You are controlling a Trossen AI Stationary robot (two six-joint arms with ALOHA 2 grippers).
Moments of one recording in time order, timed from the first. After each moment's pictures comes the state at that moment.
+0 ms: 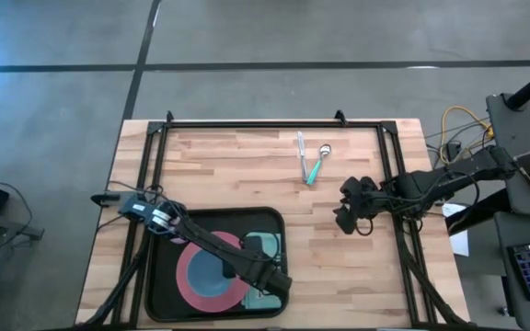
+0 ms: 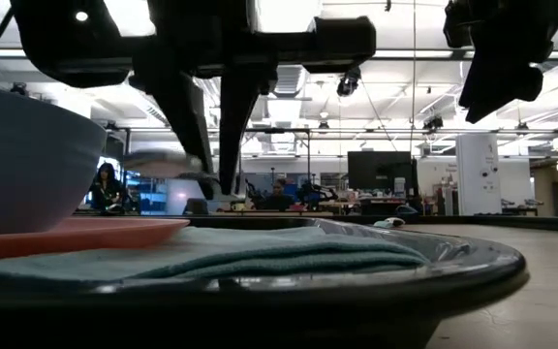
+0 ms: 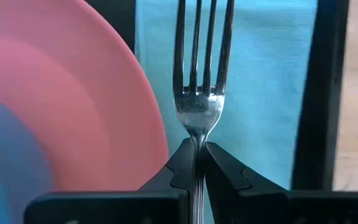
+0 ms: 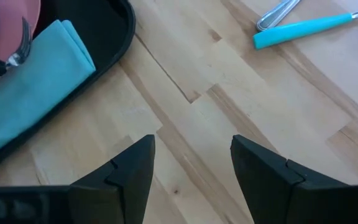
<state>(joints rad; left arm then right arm) -0.47 2.31 2.05 -1.30 -0.24 -2.12 0.29 1.04 0.81 -0.82 0.31 0.93</state>
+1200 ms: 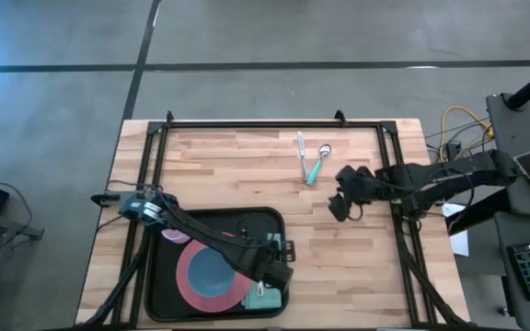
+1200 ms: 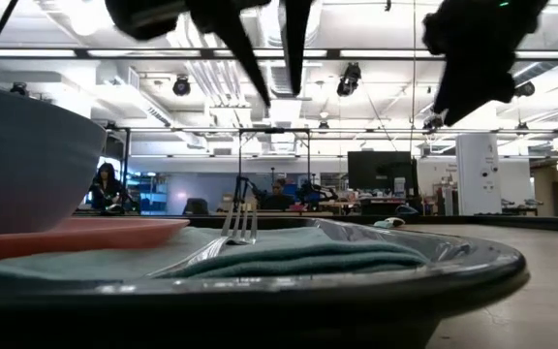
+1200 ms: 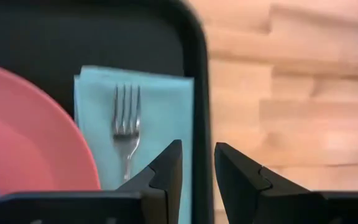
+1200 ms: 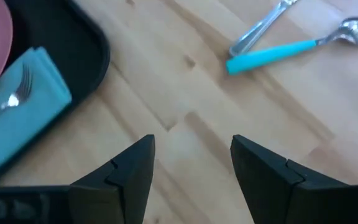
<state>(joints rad) -0.45 2.20 2.11 -1.30 -0.47 -2.07 0.11 1.09 0.85 -0.80 0.29 0.81</state>
